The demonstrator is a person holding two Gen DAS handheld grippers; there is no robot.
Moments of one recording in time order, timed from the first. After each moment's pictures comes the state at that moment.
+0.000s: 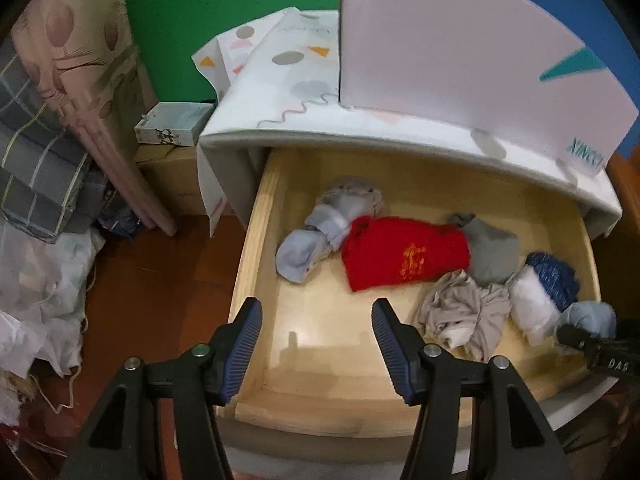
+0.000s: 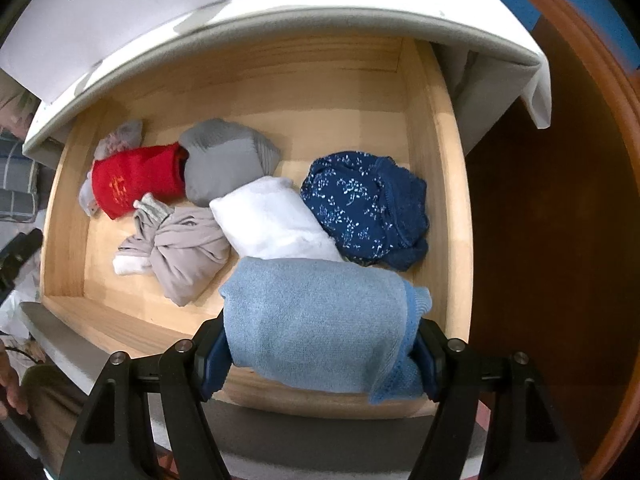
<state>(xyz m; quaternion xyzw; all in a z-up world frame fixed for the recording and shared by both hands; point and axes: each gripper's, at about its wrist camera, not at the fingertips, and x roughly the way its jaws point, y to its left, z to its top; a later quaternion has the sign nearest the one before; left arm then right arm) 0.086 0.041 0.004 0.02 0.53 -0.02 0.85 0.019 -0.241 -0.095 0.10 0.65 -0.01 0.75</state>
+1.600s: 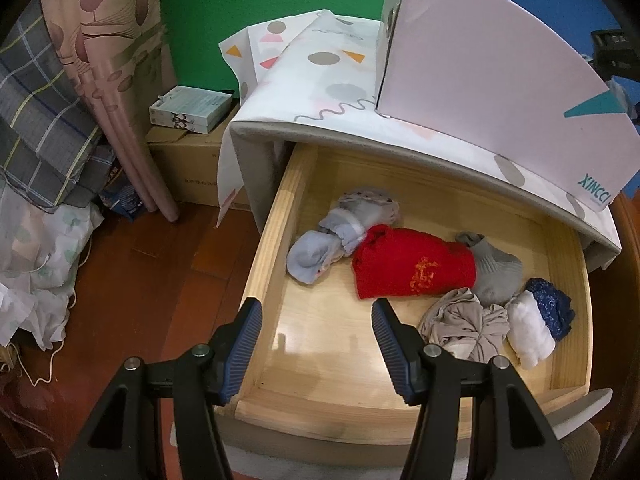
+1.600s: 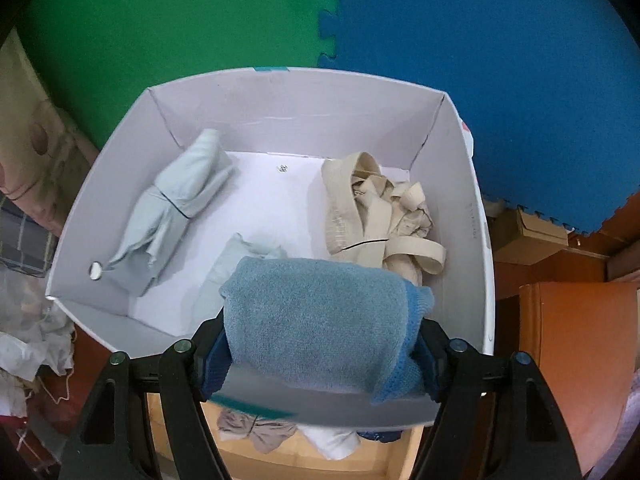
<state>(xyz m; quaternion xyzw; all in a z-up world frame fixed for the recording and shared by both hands) 0.089 0.061 0.000 -0.03 0.53 0.00 0.85 0.214 -0.206 0.059 0.04 0.58 -0.02 0.82</state>
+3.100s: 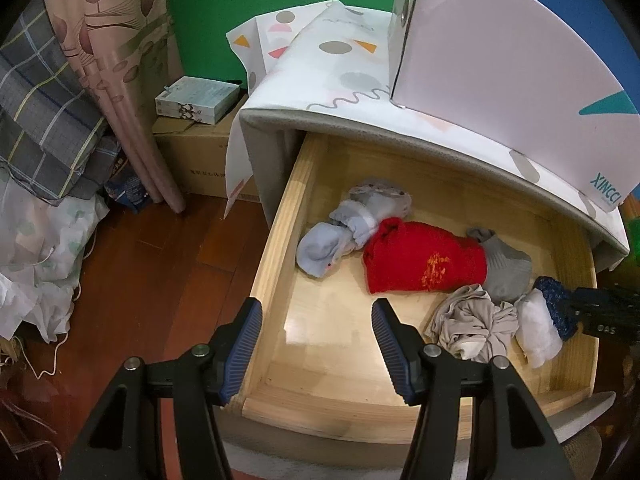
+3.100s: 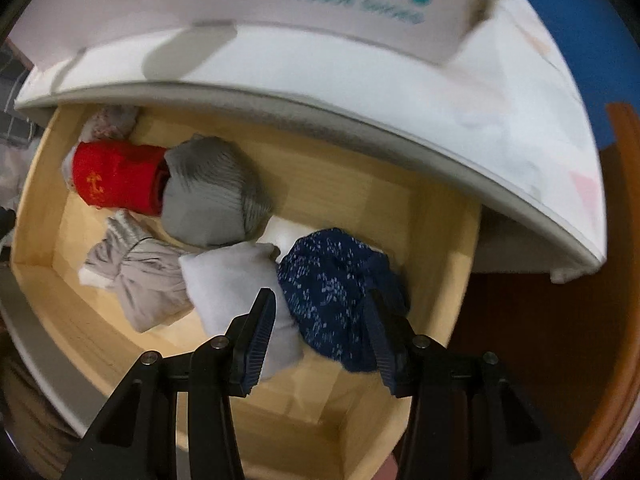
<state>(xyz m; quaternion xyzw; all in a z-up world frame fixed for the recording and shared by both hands) 0.091 0.065 -0.006 -0.03 0.54 0.02 0.84 0.101 -0.240 -0.109 -0.04 0.67 0.06 0.74</state>
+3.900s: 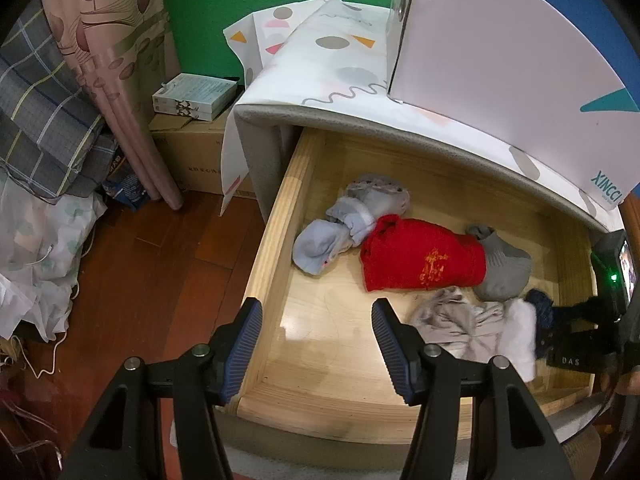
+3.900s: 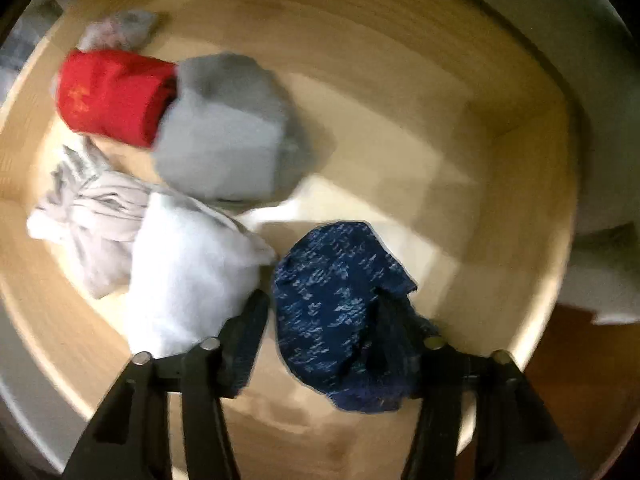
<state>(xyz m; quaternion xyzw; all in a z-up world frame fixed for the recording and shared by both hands) 0.091 0.063 -0.009 -0.03 0.54 0.01 0.84 0.096 -0.205 -0.155 -0.09 0.71 0.11 0.69</state>
